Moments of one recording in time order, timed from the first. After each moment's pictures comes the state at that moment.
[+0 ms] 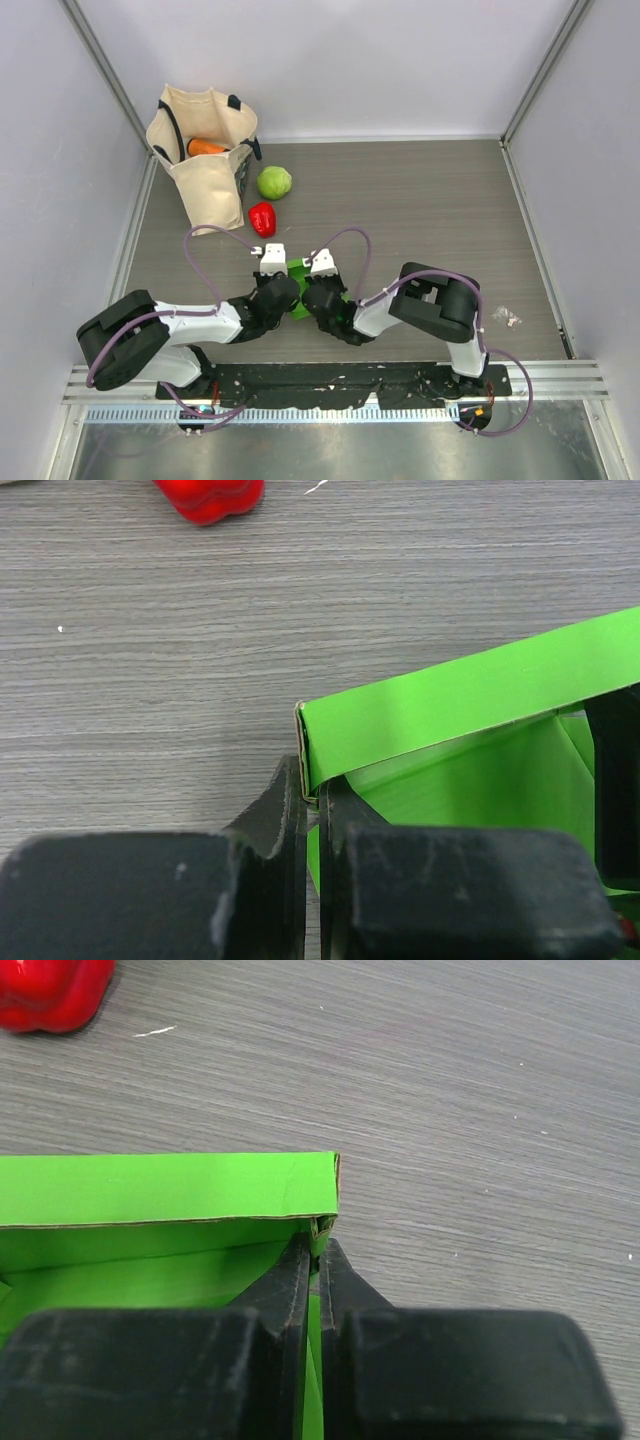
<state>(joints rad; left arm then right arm) -0.98 1.34 0.39 0.29 -0.80 -0.56 1.20 1.96 0.76 0.83 1.10 0.14</state>
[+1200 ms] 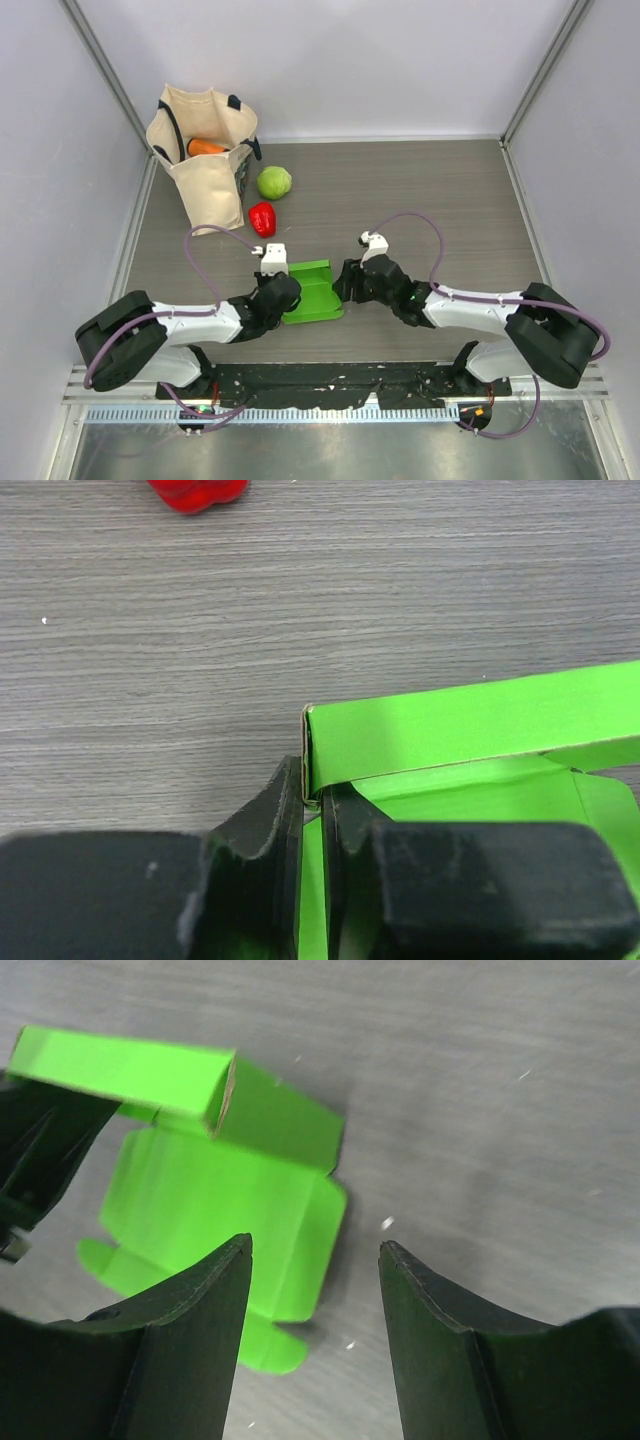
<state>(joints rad) -0.98 1.33 0.40 0.26 -0.78 -0.59 0.88 1.34 0.50 0.25 0.18 0.60</state>
